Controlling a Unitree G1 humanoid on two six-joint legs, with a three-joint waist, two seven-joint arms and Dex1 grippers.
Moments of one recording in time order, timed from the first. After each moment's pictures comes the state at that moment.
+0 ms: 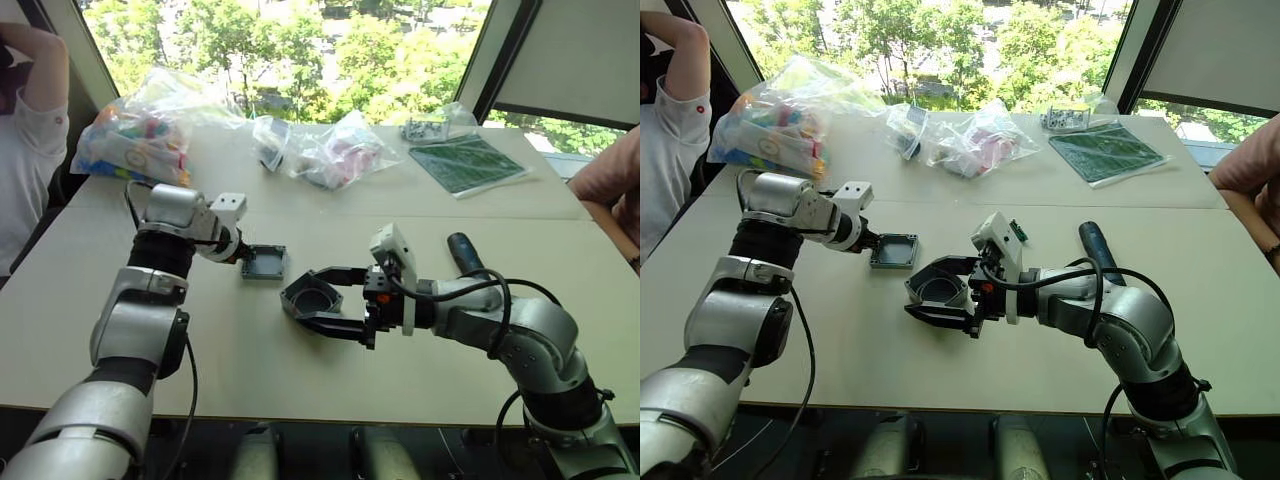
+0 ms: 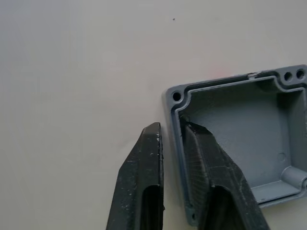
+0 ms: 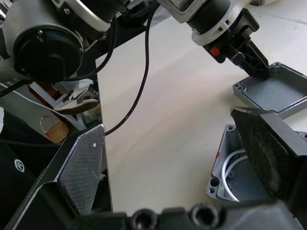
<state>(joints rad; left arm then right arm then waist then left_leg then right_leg) -1.10 0.41 -0.09 0.63 -0.26 1.40 -0.33 -0.45 -0.55 0.15 -0.56 0.89 0.98 0.57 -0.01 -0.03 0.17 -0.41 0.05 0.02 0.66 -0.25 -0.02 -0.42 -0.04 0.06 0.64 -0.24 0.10</state>
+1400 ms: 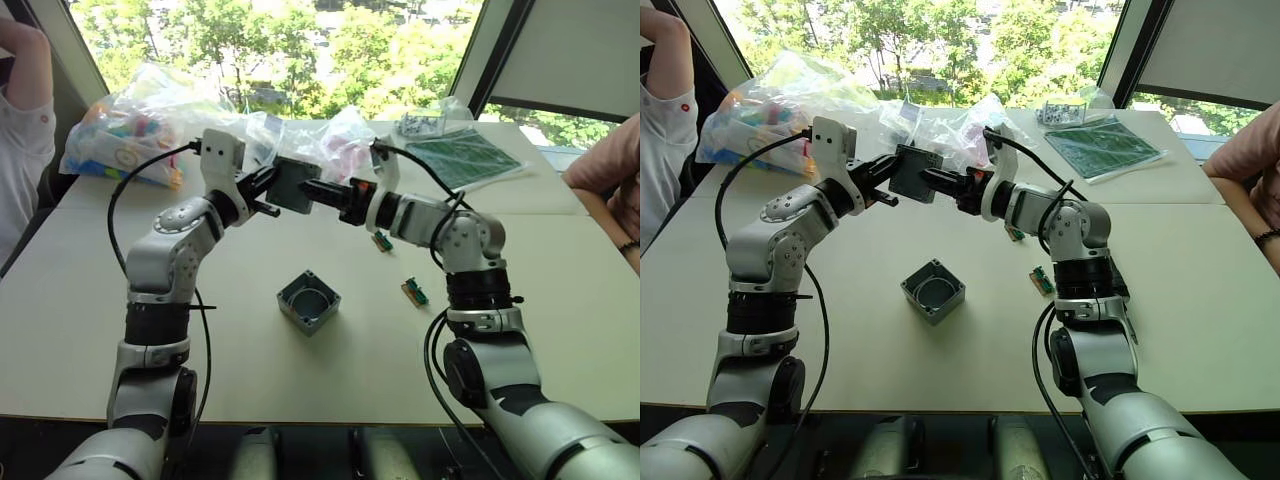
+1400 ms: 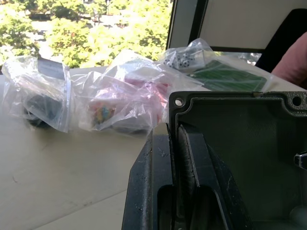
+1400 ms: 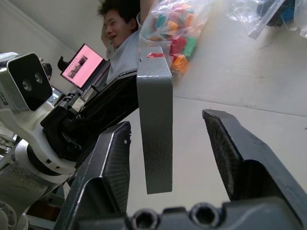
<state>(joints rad) -0.75 0.31 0.13 -0.01 -0.38 0.72 -0.41 -0.94 -0.18 -0.13 0.24 0.74 1.02 0.43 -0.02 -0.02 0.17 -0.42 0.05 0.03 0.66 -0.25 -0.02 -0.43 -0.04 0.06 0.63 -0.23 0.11</state>
